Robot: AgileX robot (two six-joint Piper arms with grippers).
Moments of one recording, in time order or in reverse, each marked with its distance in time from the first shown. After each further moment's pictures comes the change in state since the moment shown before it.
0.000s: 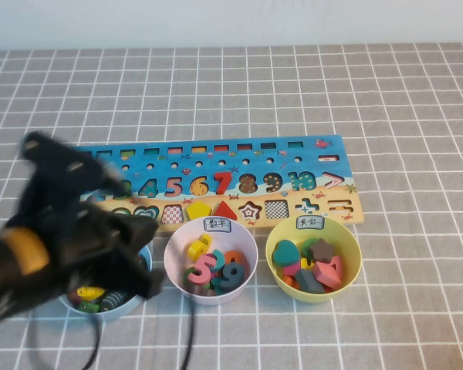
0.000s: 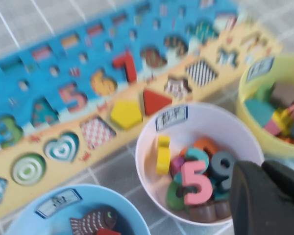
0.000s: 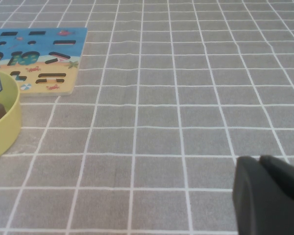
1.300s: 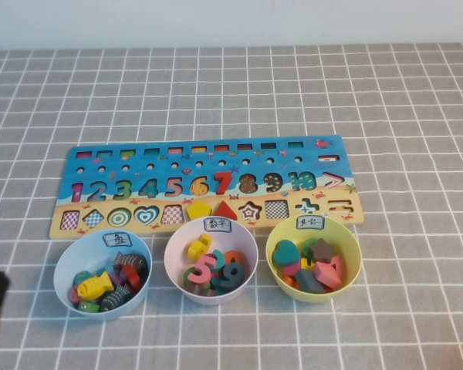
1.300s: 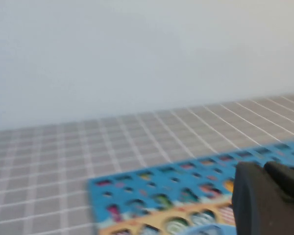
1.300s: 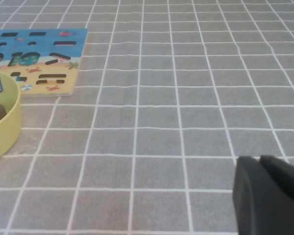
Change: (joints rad) right arm 0.000 0.000 0.000 0.001 -0.002 0.000; left arm 0.229 -0.746 0.692 -0.023 -0.600 0.095
